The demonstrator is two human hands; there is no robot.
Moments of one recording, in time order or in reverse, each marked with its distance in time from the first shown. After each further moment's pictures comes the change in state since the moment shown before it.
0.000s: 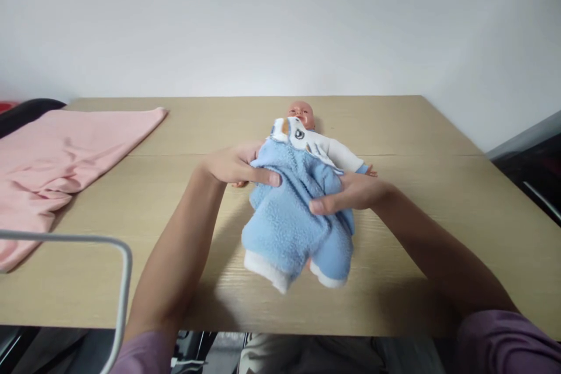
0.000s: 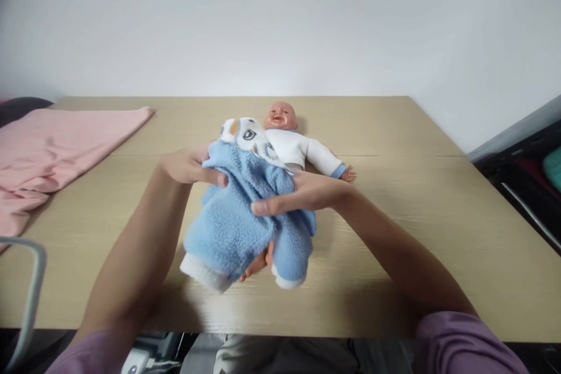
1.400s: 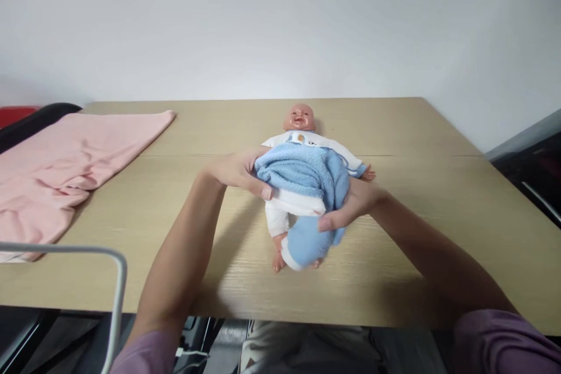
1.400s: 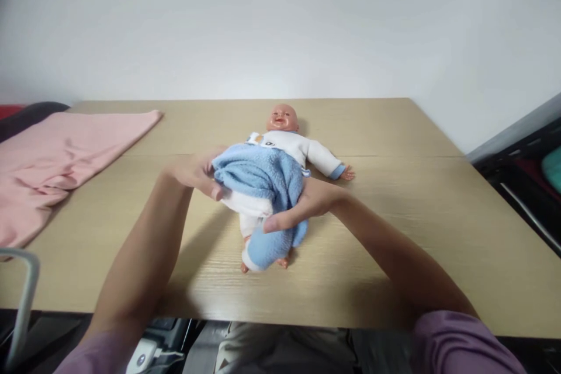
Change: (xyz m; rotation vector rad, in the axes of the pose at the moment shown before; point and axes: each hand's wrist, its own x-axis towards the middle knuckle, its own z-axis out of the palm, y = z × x) left_hand -0.012 0.011 0.009 -0.127 -0.127 -0.139; right_hand 0.003 0.008 0.009 -0.180 -0.050 -0.310
